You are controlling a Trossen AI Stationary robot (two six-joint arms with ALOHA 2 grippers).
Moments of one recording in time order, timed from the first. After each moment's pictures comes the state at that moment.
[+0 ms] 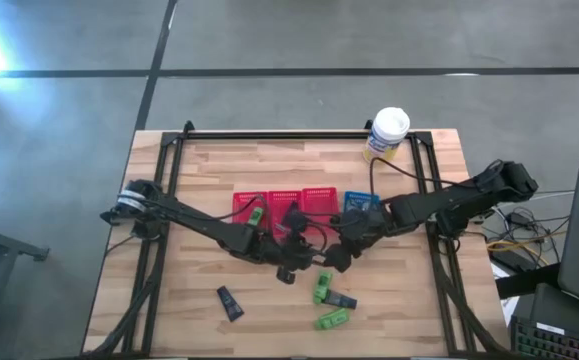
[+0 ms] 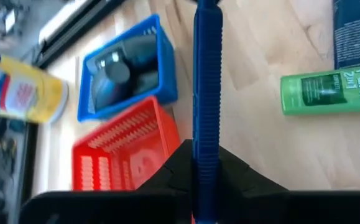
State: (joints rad) left arm -0.29 1.83 1.35 -0.28 -0.45 0.31; right arm 0.25 1.42 1.06 -0.43 -0.19 1.19
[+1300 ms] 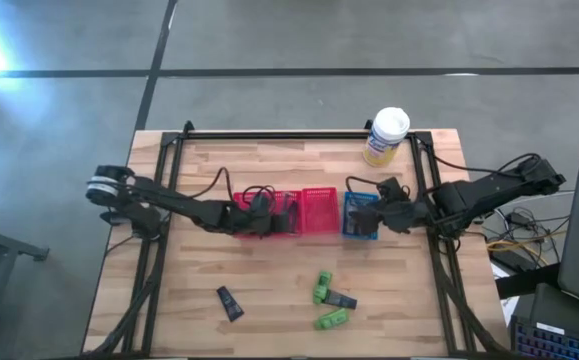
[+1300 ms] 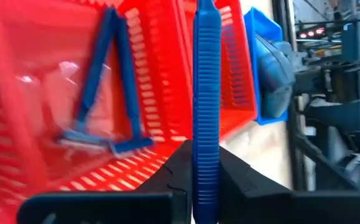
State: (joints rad) left arm -0.11 1.56 0.83 0.10 -0.30 -1.48; right arm 0.30 1.07 0.96 -0.78 0.52 1.31
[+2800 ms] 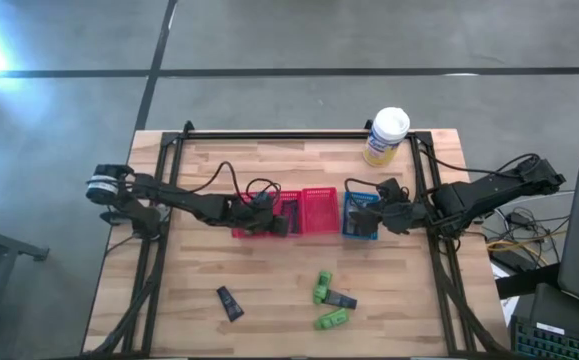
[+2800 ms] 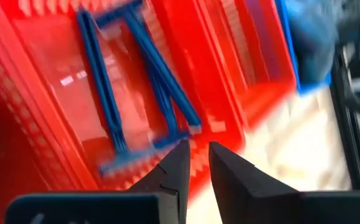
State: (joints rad) left arm -0.05 1.56 0.85 -0.01 -0.16 -1.25; right arm 0.30 1.07 0.93 -0.77 0.53 1.31
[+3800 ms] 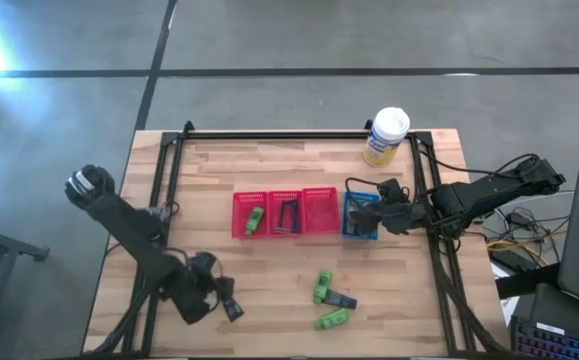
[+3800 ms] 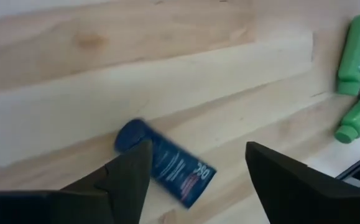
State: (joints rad) left arm -0.81 1.41 0.85 -0.60 -0.37 -2.18; right arm 0.30 1.07 0.93 -0.77 0.52 1.38
